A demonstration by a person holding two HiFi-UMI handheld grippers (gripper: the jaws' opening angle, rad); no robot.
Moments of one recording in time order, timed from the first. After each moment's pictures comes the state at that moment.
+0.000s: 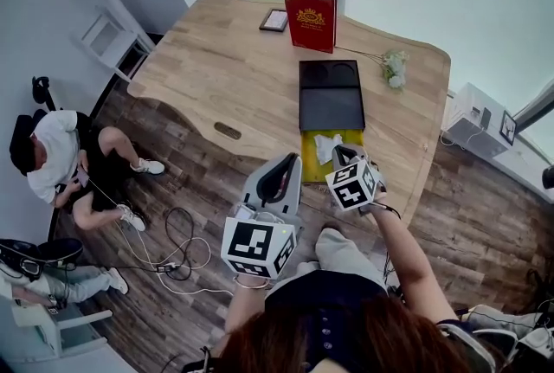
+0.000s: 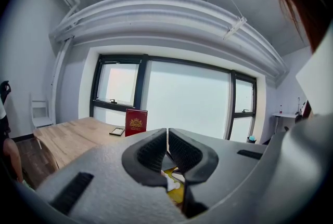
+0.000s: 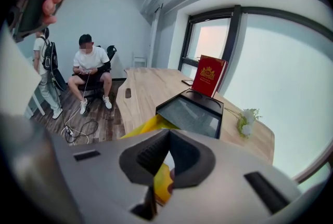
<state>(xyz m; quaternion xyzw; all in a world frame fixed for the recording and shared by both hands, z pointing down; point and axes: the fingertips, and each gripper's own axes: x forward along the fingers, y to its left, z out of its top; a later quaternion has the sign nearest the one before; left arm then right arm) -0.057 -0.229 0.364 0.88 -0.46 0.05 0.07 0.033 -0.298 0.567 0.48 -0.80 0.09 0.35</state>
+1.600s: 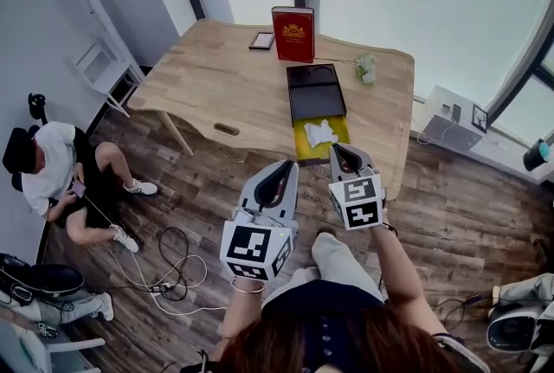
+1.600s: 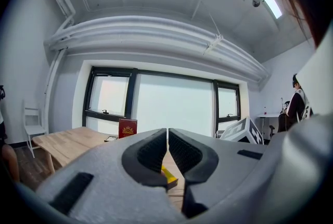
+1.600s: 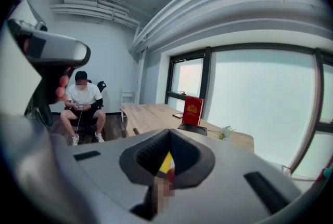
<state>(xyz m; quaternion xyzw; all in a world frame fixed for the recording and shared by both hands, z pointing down) -0.088 -0.093 0.329 0.91 -0.42 0.01 0.03 0.011 -0.151 0.420 0.59 -0.79 0.05 0.16</state>
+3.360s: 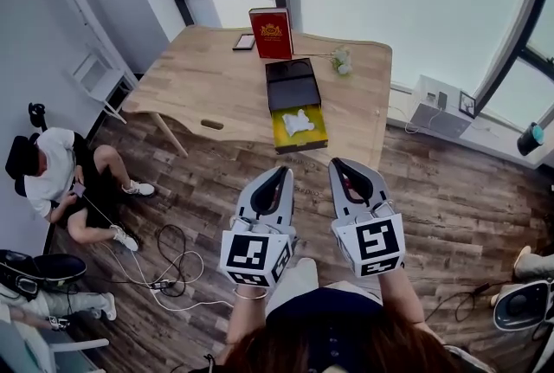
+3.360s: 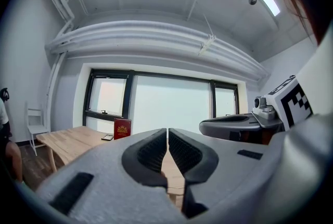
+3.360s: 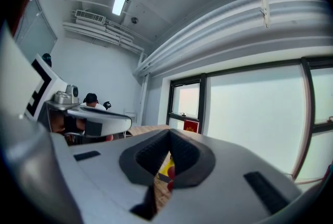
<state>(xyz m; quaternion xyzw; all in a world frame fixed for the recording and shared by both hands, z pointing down) -0.040 -0.009 0.318 0.91 -0.42 0.01 0.02 0.046 0.005 0.313 0.59 -0.80 -0.02 0.06</state>
